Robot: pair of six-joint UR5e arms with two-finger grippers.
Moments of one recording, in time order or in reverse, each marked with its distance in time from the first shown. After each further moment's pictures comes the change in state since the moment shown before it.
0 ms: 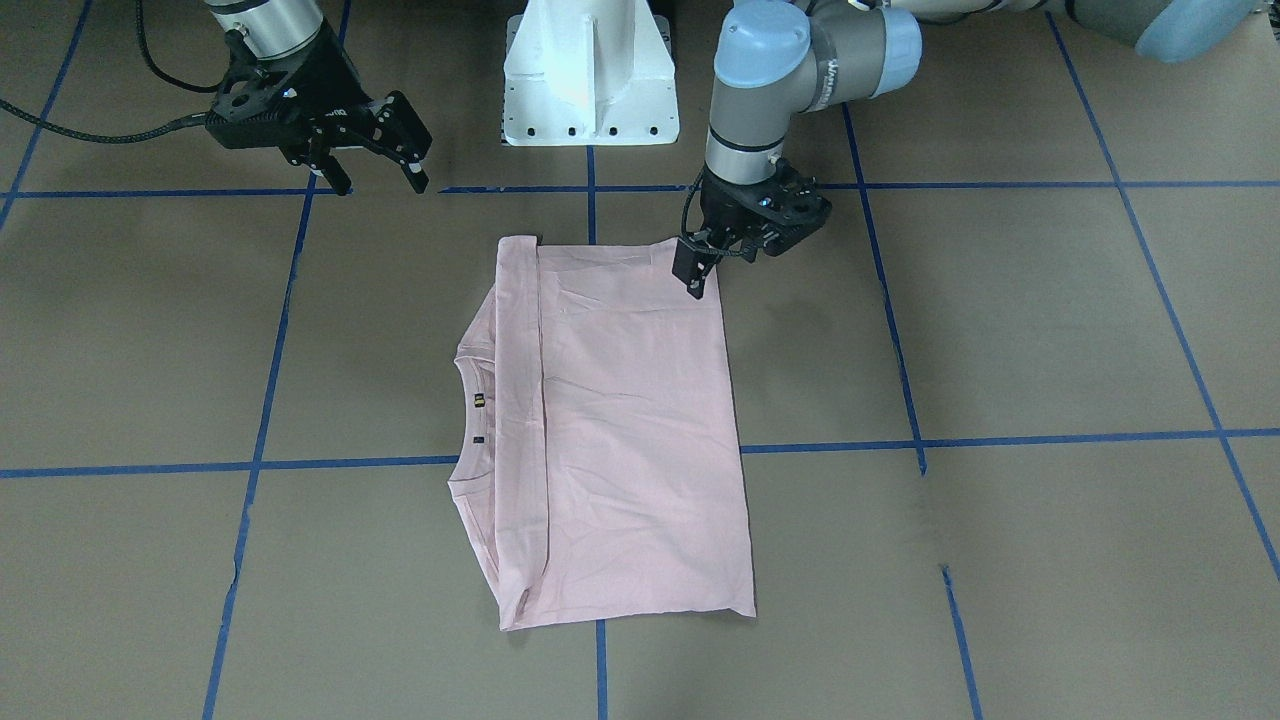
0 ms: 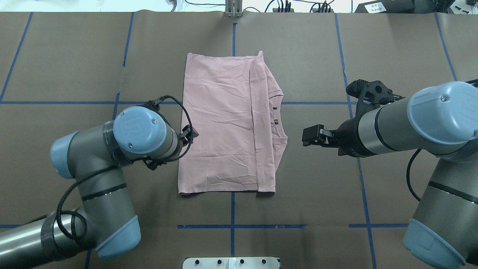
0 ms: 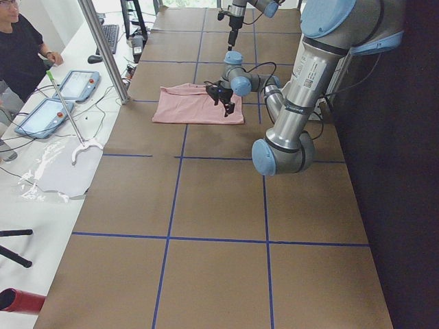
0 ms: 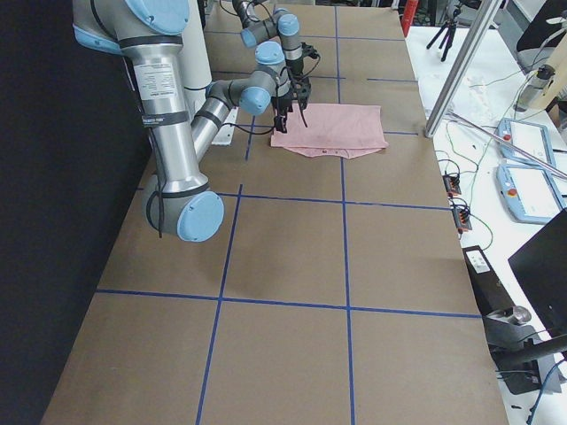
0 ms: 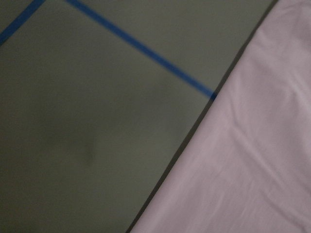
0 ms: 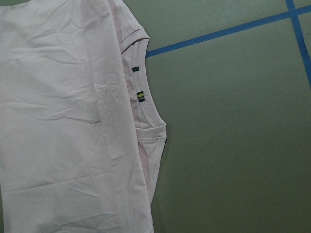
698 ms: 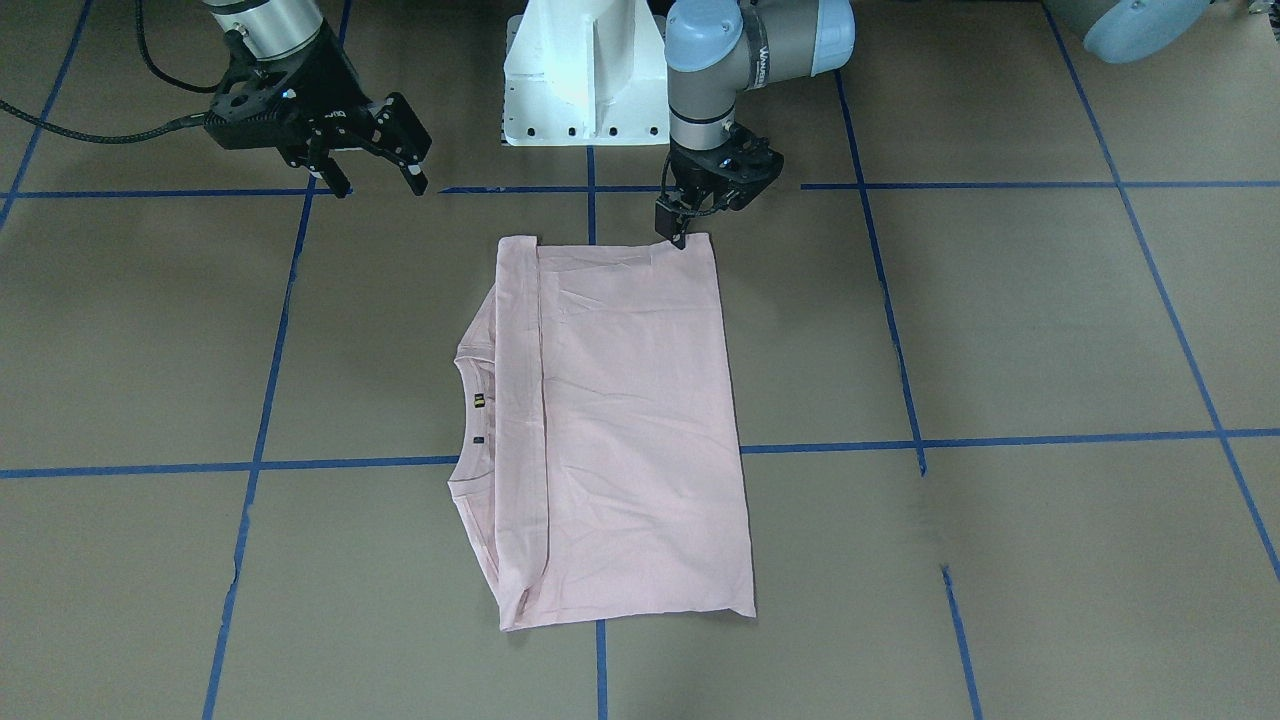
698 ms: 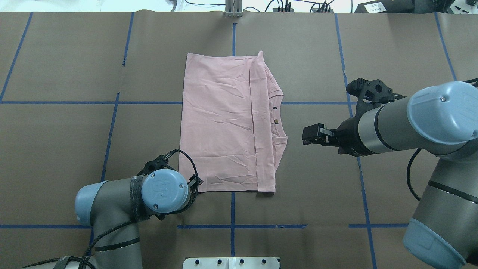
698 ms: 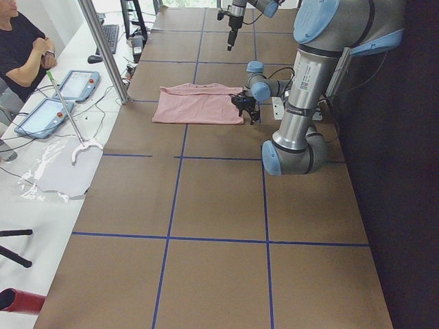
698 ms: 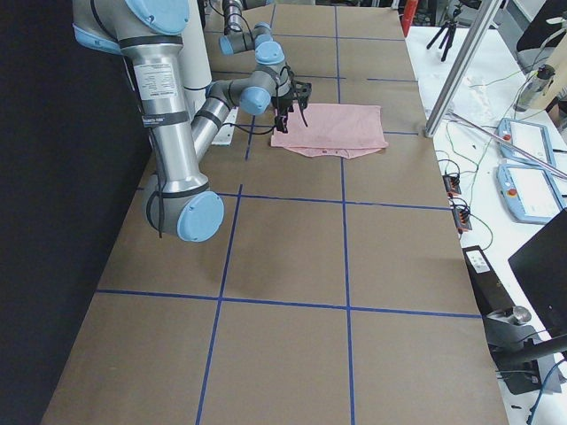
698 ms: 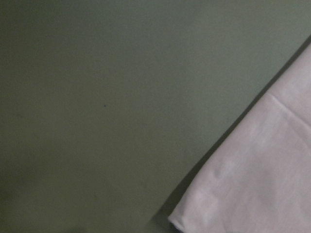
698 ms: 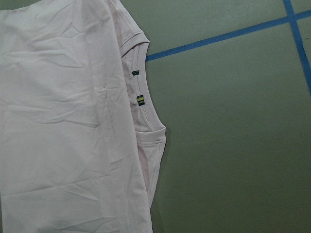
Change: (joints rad) left arm 0.148 0.016 0.025 0.030 0.047 -0.158; right arm 0.000 0.000 0.000 0.001 -0.011 -0.001
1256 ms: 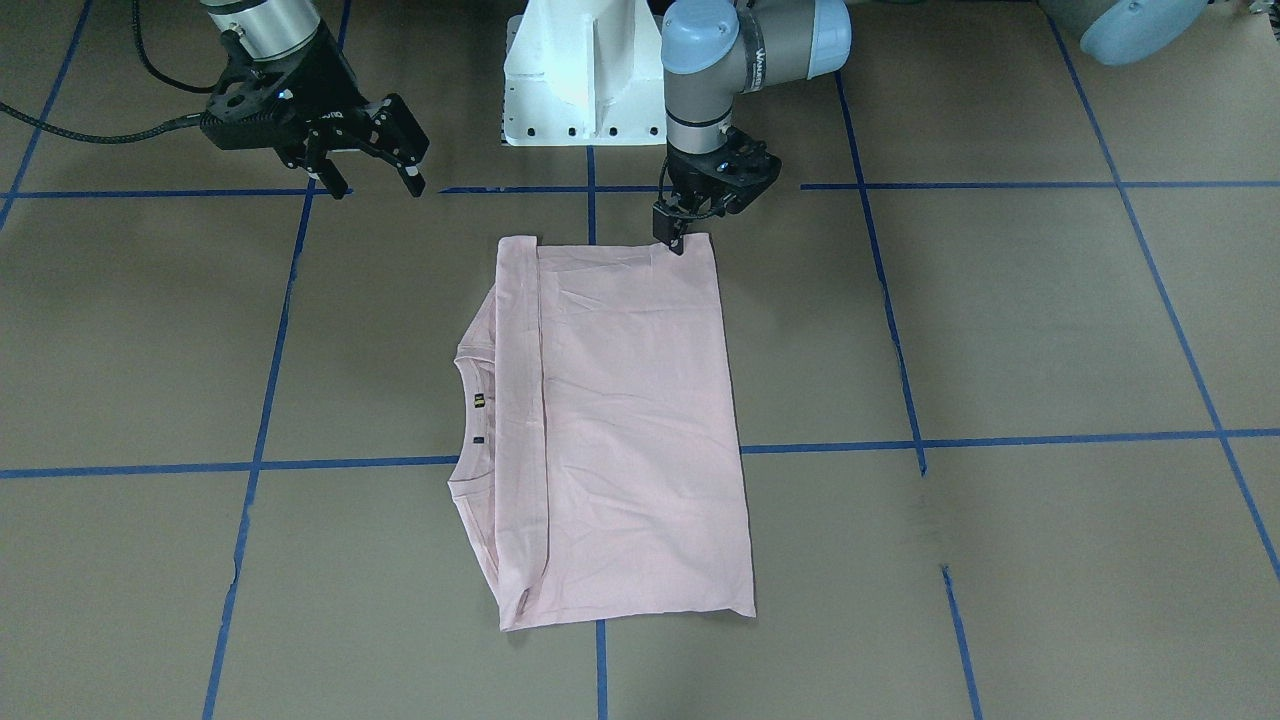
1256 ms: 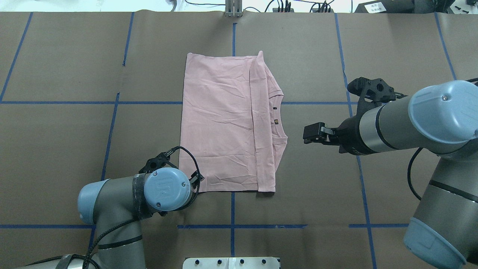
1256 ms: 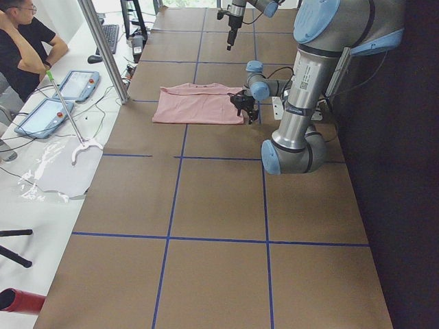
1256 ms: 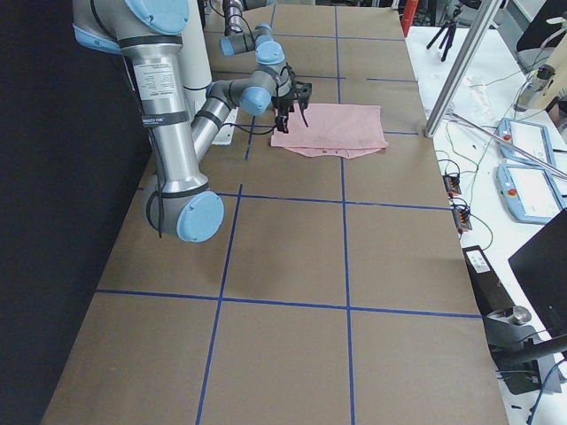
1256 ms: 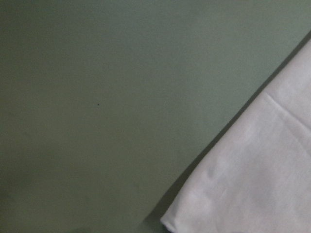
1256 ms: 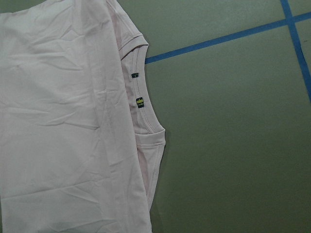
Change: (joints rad) left arm -0.007 -0.012 0.012 -0.006 0.027 0.006; right arm 0.005 -0.001 0.001 0.000 0.000 0.000
